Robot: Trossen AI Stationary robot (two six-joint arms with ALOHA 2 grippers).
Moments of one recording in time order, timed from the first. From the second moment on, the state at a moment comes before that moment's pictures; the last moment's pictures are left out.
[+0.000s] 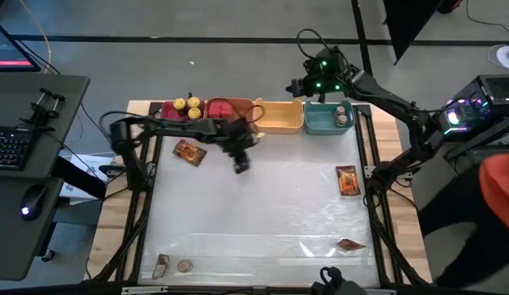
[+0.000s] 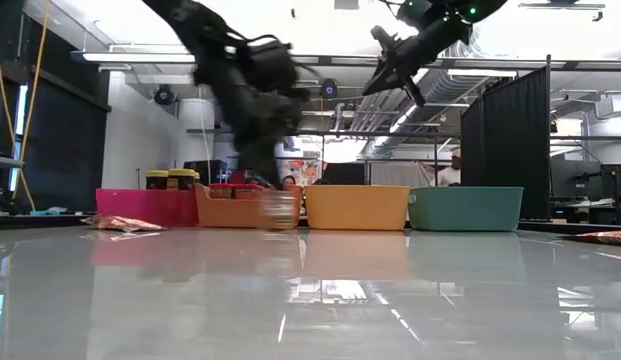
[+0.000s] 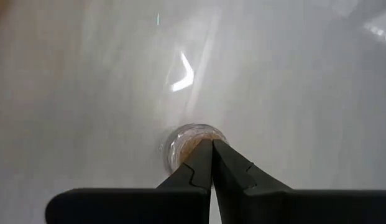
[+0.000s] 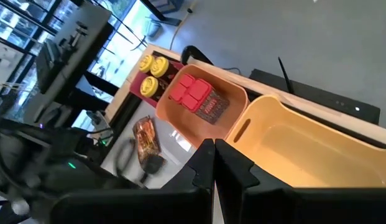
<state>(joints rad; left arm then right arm) 0.31 1.81 1.15 -0.49 0.21 -0.06 -0.75 1.52 1.42 -0.50 -0.35 0.52</state>
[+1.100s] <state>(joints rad) 0.58 1.14 1.29 -0.71 0.07 -0.22 -0.46 1.55 1.42 -0.43 -0.57 0.40</state>
